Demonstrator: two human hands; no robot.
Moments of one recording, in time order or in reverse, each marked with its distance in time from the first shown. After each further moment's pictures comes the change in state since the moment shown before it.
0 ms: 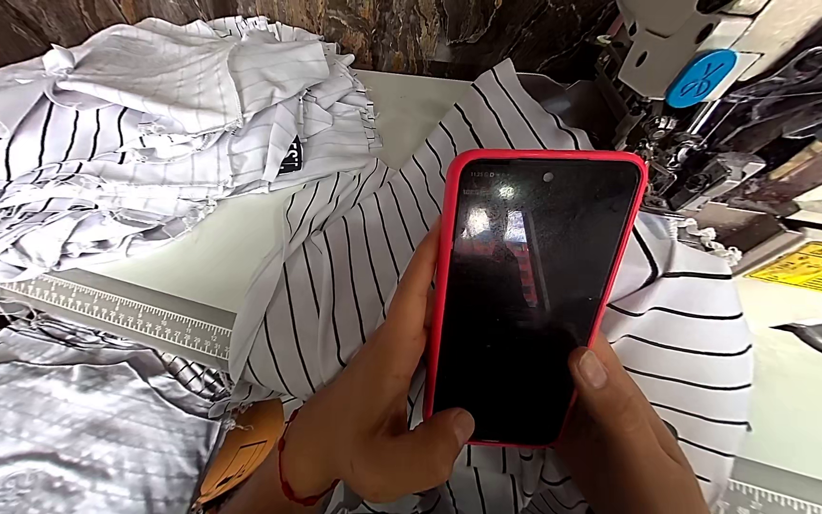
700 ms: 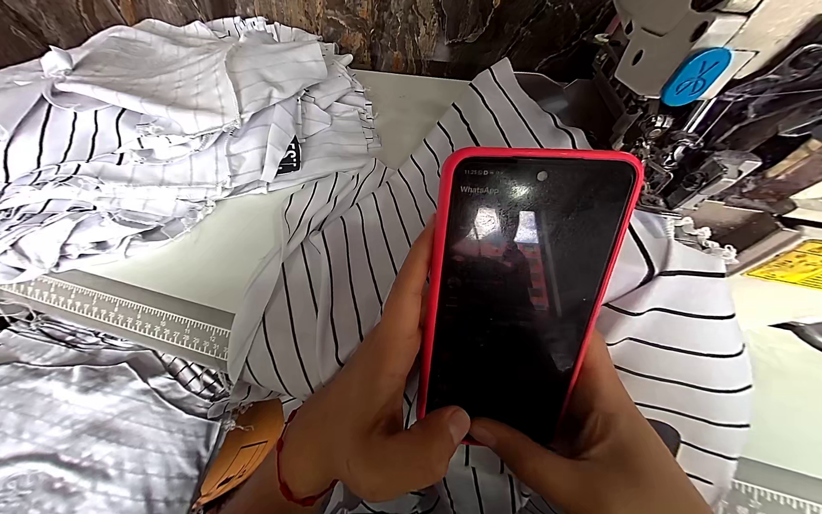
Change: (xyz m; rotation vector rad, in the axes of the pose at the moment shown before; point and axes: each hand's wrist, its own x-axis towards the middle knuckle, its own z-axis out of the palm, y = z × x) left_hand 0.000 -0.001 -0.001 0.007 0.000 0.007; right_hand -0.002 -0.006 0.001 -0.179 -0.117 0.006
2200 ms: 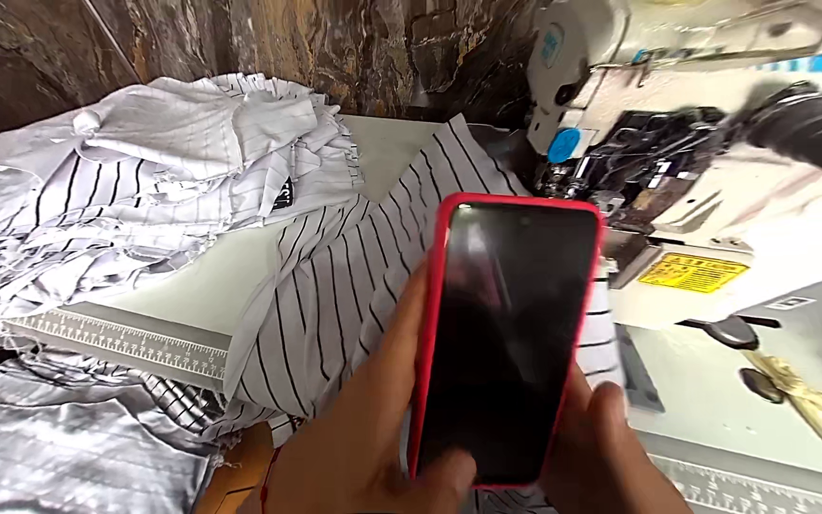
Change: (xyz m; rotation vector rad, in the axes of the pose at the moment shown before) left_hand 0.009 0.022 0.017 0.207 -0.030 0.064; right_hand -0.021 -0.010 -0.010 0.351 0.039 -0.027
